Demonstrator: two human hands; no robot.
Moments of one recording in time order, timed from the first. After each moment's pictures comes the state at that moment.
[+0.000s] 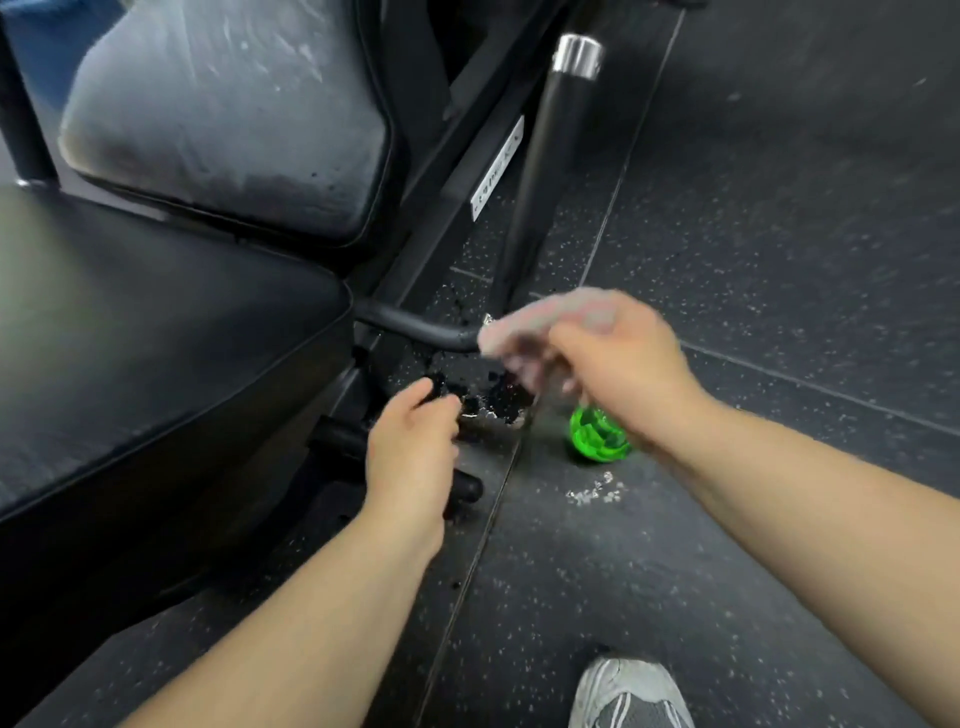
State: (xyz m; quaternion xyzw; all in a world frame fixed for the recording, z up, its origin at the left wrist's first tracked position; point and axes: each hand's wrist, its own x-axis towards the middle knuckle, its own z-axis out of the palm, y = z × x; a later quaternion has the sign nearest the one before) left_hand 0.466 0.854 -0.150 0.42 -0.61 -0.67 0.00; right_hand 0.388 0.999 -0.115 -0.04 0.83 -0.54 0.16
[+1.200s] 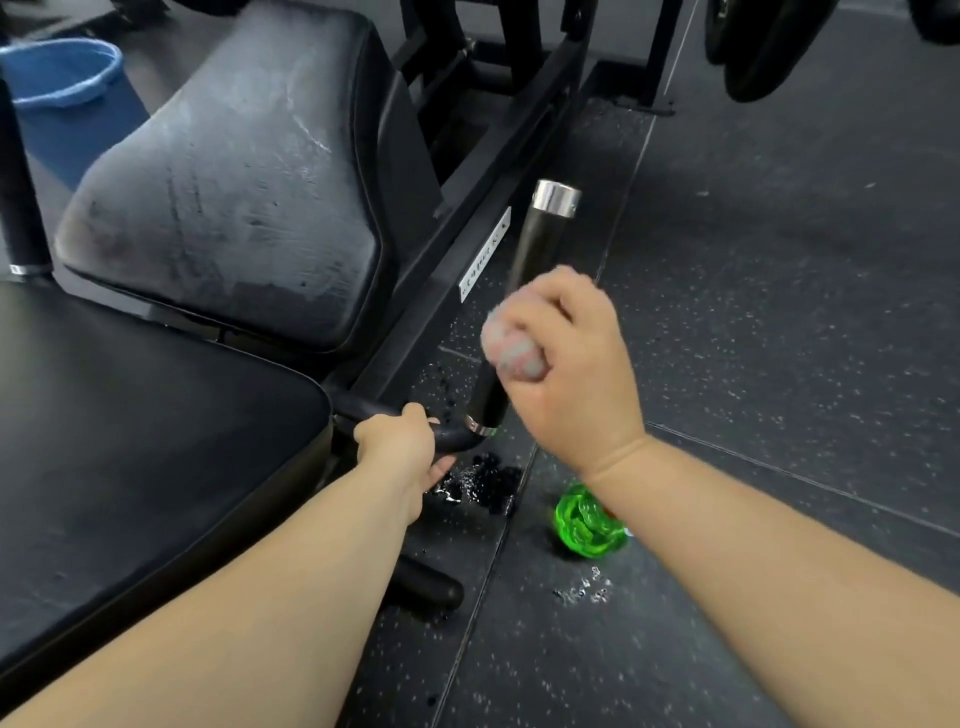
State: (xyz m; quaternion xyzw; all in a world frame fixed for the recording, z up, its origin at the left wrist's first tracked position) left_hand 0.354 0.825 -0.183 0.51 -0.55 -0.67 -0.02; right_hand 0.325 0.973 -0.122 -0.26 0.86 -0.37 -0.26
